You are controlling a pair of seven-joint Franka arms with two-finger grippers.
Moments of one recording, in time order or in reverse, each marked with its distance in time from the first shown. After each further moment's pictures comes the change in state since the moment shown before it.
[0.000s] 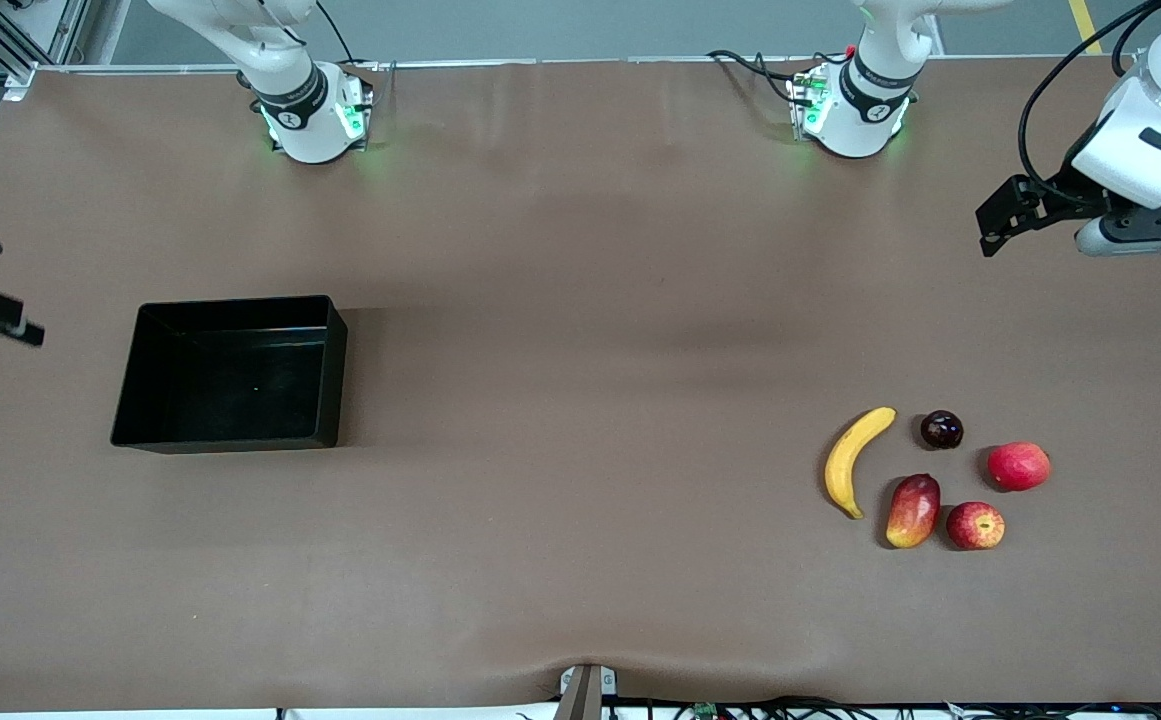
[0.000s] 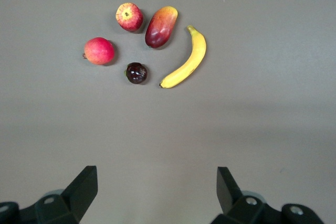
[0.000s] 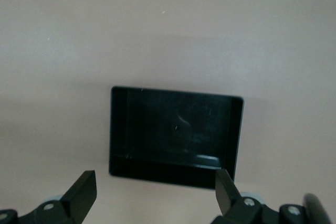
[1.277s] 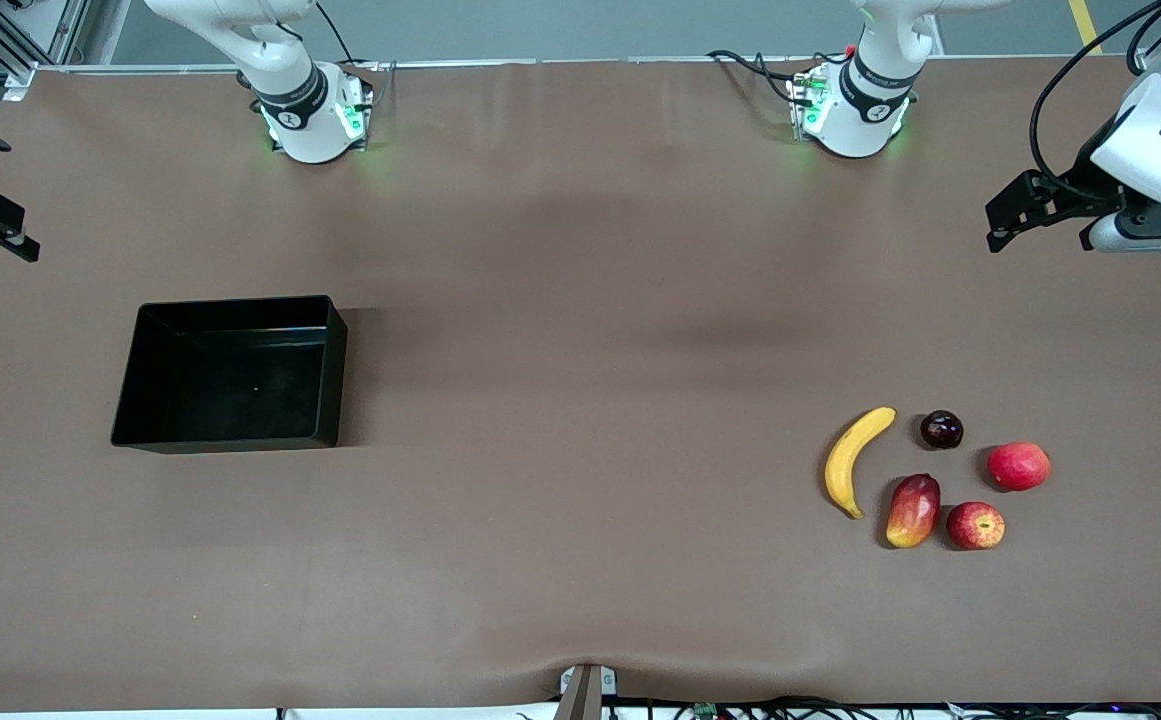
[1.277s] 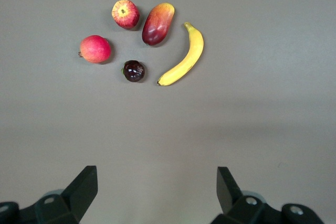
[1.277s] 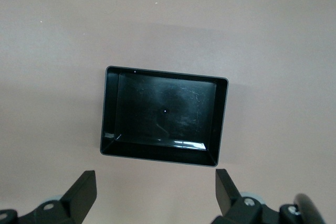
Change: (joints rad) left arm 0.024 -0.006 0.012 -0.007 -0.032 0.000 0.052; right arm 0.063 -0.240 -0.019 -0.230 -0.111 0.070 0.013
